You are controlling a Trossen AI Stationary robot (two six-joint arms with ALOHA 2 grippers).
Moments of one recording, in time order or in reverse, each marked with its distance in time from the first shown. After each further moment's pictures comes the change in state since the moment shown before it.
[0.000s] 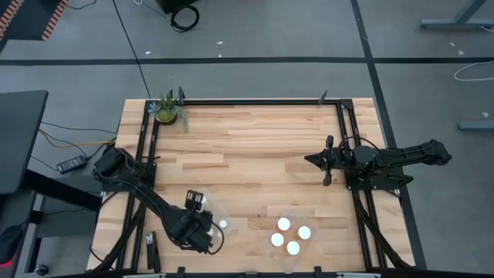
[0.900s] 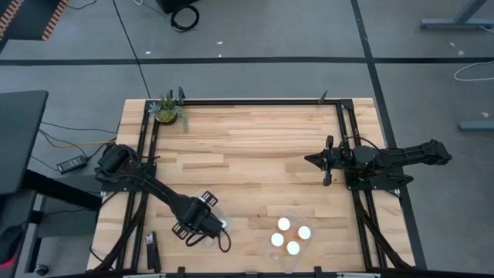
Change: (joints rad) left arm 0.119 0.000 -0.057 0.161 0.199 0.597; right arm 0.000 0.000 0.000 0.000 0.000 0.000
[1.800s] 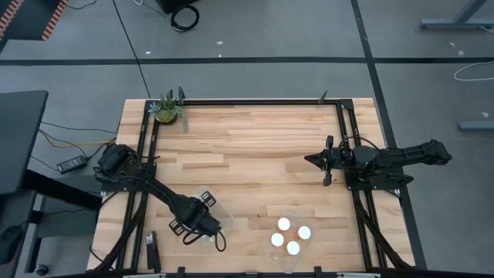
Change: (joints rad) left arm 0.007 0.001 -0.095 0.056 -0.024 0.104; right arm 0.000 0.000 0.000 0.000 0.000 0.000
